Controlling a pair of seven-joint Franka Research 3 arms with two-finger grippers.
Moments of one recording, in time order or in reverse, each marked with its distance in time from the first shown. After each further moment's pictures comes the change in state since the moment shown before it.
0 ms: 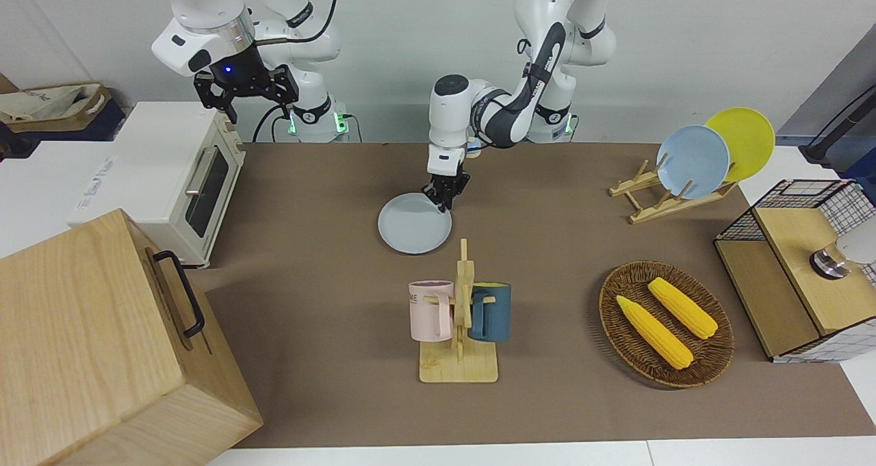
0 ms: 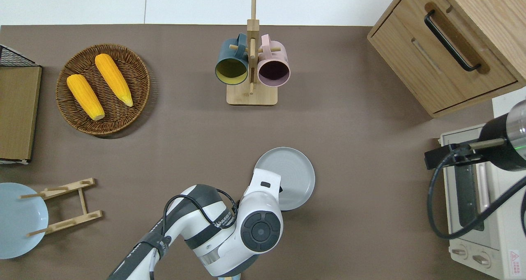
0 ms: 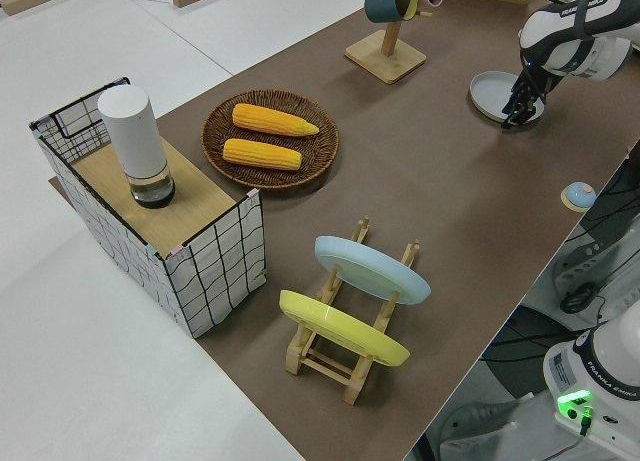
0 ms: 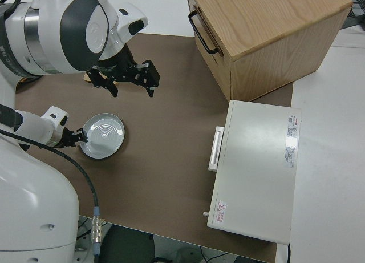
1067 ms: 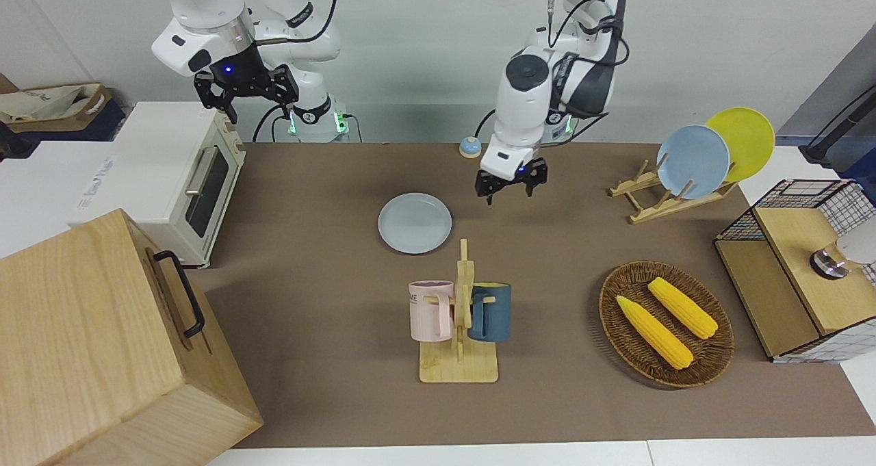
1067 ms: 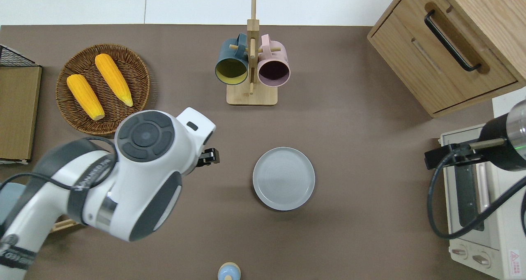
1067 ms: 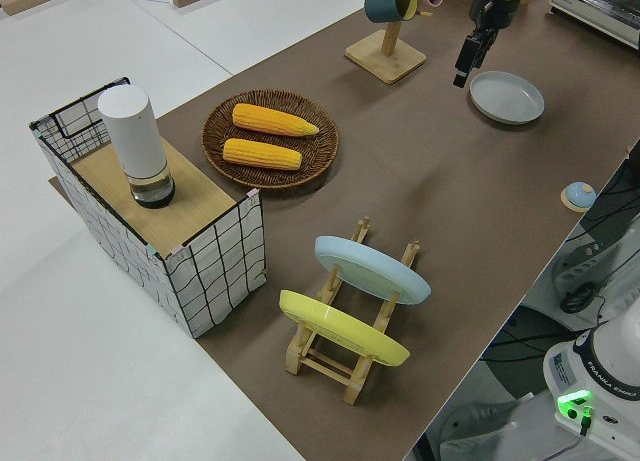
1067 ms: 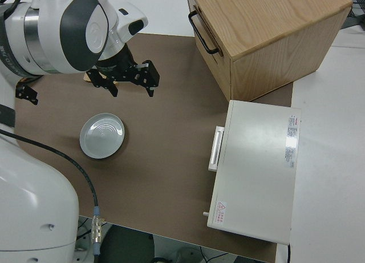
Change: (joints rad) left arm 0.317 -0.155 0.029 0.305 -0.266 -0.589 0.916; right arm 0.000 0.000 0.000 0.000 0.000 0.000 0.000
